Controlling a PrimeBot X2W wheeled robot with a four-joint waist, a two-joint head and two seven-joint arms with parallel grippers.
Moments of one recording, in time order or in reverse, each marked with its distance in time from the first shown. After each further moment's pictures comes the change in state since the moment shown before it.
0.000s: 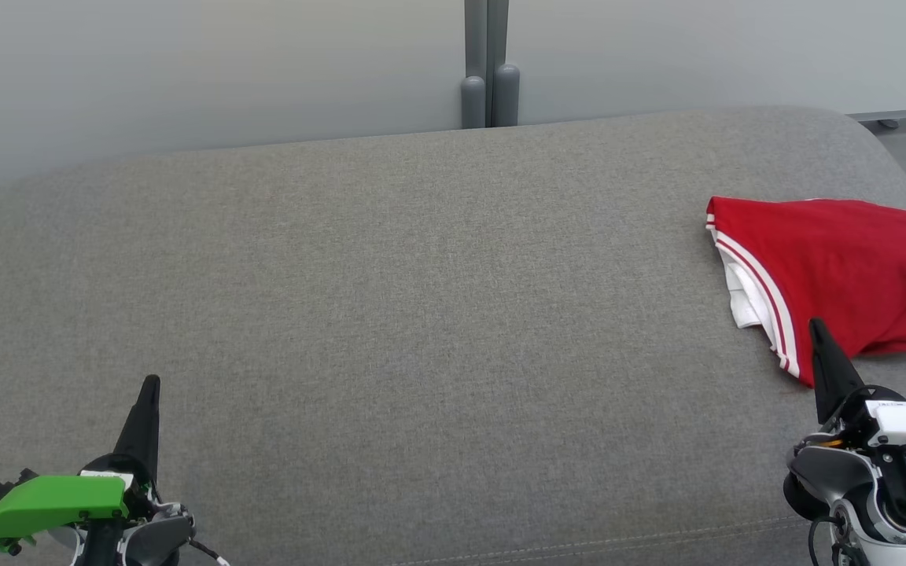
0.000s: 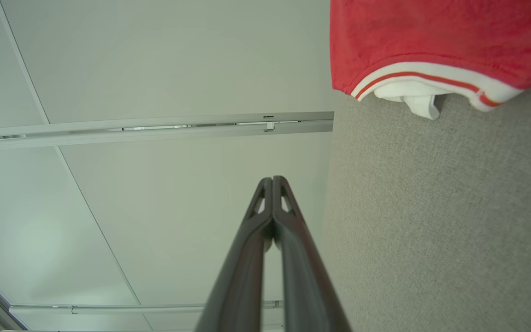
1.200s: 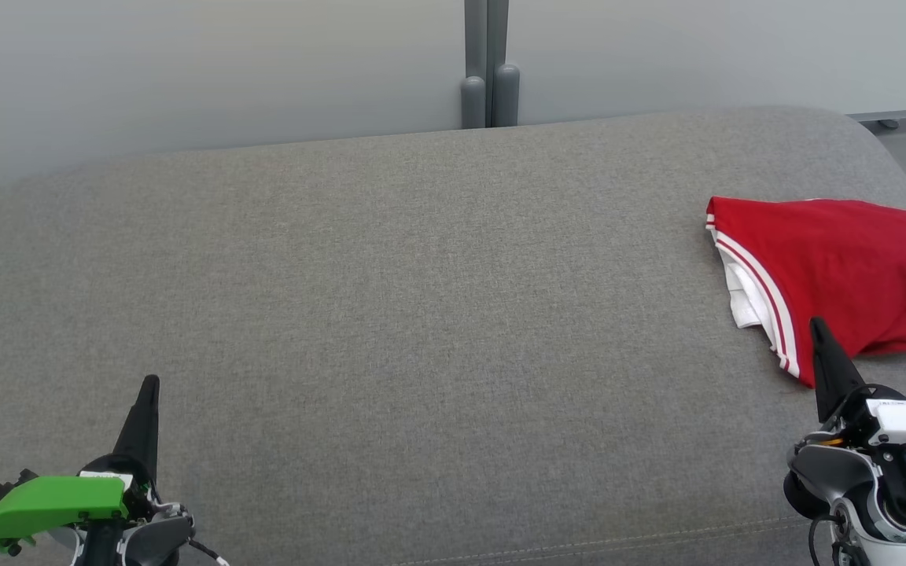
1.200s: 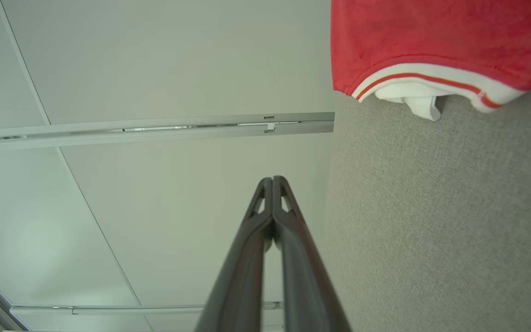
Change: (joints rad) left arm 0.000 -0.001 0.002 0.003 0.000 -0.007 0.000; right arm -0.004 0.000 -0.003 0.003 0.000 0.000 0.000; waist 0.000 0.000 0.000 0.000
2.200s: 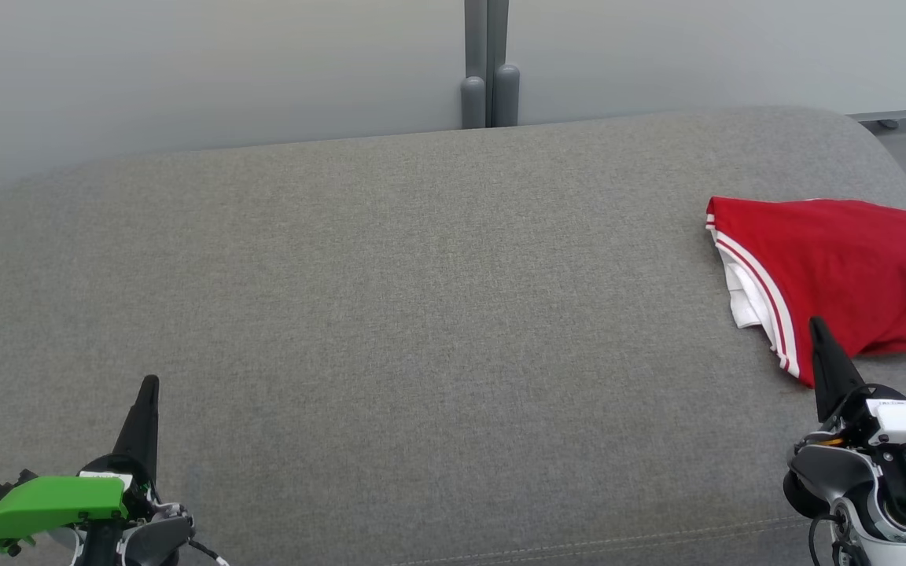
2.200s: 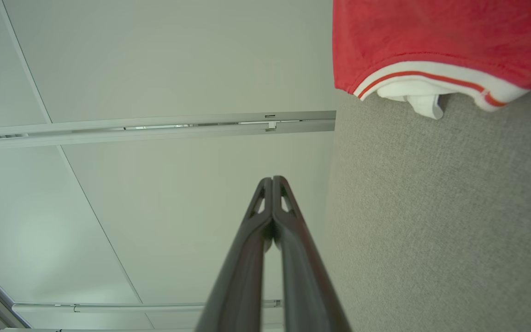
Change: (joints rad) left arm 0.000 0.000 0.001 0.001 0.000 0.000 0.000; right arm -0.001 0.001 -0.002 0.001 0.000 0.004 0.007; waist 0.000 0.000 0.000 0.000
